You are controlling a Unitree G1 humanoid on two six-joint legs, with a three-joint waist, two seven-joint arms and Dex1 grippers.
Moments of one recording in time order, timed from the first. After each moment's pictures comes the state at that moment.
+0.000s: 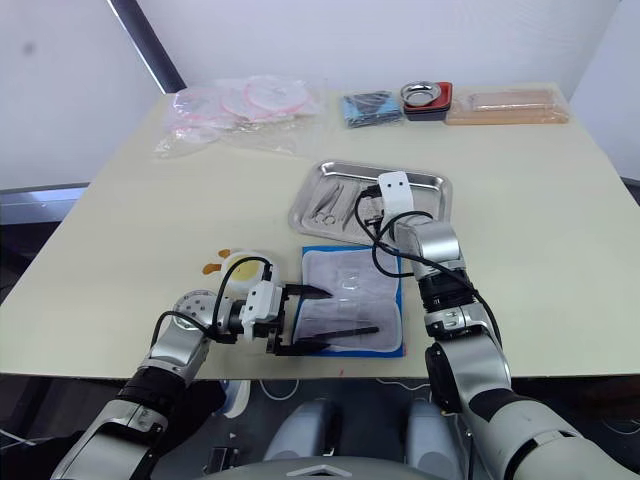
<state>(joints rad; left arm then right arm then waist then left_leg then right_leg) -0.27 0.51 -0.24 0.37 -0.25 -0.32 -1.35 -0.85 0.01 -0.01 0.37 0.09 0.96 0.11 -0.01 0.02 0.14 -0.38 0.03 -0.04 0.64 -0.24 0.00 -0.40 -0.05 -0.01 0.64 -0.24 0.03</state>
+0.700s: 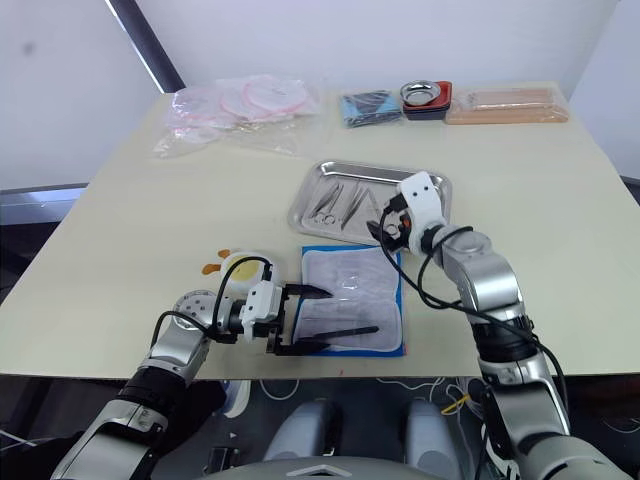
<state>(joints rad) -0.27 0.51 -0.24 0.37 -0.25 -0.32 -1.35 -0.49 -0.30 0.12 -0.15 0.19 0.75 0.52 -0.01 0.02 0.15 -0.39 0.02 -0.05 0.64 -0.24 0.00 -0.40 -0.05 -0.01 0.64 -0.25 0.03</state>
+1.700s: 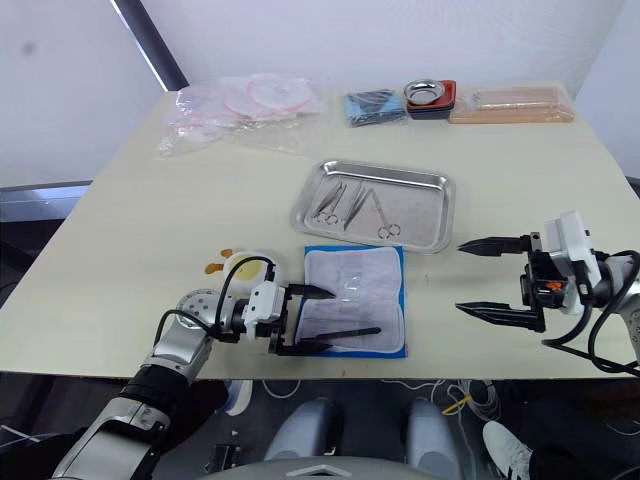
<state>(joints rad) -0.28 0.51 -0.26 0.38 -0.25 -0.33 -1.35 -0.12 -0.90 -0.27 -0.23 0.70 0.34 1.43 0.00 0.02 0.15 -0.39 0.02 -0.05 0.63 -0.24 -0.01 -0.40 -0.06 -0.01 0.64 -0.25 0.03</state>
